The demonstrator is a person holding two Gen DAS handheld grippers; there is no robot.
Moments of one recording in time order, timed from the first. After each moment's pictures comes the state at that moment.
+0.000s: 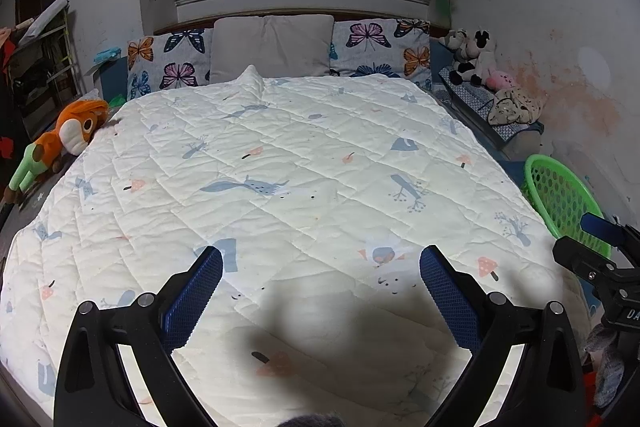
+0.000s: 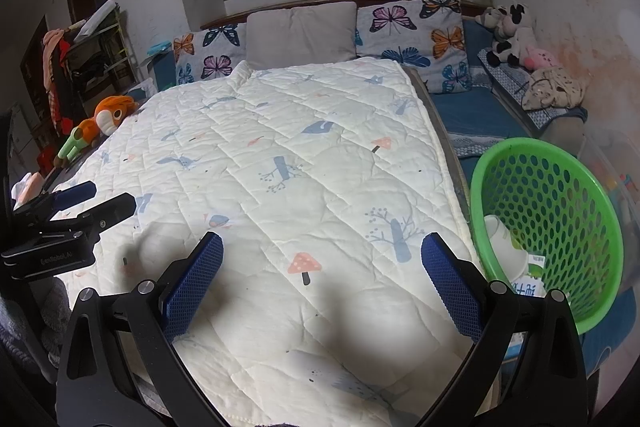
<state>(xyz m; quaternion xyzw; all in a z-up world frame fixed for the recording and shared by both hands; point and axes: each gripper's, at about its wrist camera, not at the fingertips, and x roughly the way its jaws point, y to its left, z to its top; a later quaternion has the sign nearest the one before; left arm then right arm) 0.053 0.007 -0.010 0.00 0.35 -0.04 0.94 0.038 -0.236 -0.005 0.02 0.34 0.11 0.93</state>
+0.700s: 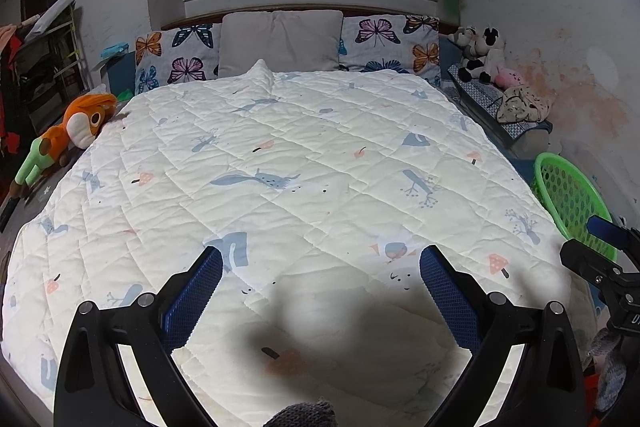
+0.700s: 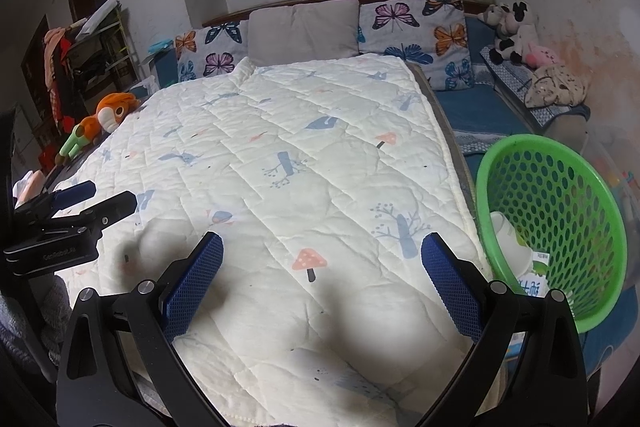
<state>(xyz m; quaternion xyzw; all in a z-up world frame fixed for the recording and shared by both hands) 0.054 0.011 -0.012 0.00 0.36 -0.03 0.93 0.038 -0.230 -0.008 0.02 0.35 0.11 0.93</state>
